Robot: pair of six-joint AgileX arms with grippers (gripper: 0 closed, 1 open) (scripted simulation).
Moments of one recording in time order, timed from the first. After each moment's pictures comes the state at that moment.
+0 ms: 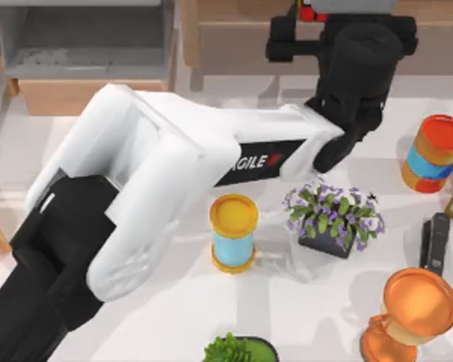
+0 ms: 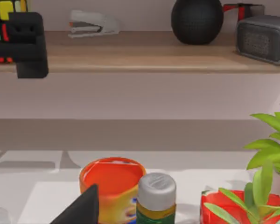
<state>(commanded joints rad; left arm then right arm) -0.85 2.53 1.91 0.63 -0.80 0.01 0.00 0.00 0.00 0.00 0.00 0.00</state>
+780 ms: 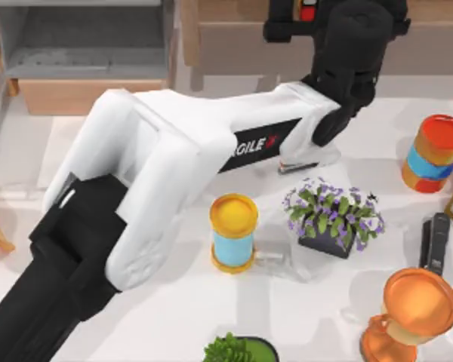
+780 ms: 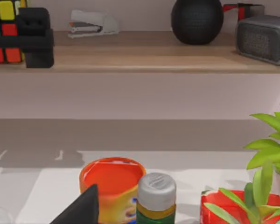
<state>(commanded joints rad) -0.80 2.64 2.12 0.52 -0.75 0.01 0.00 0.00 0.00 0.00 0.00 0.00</state>
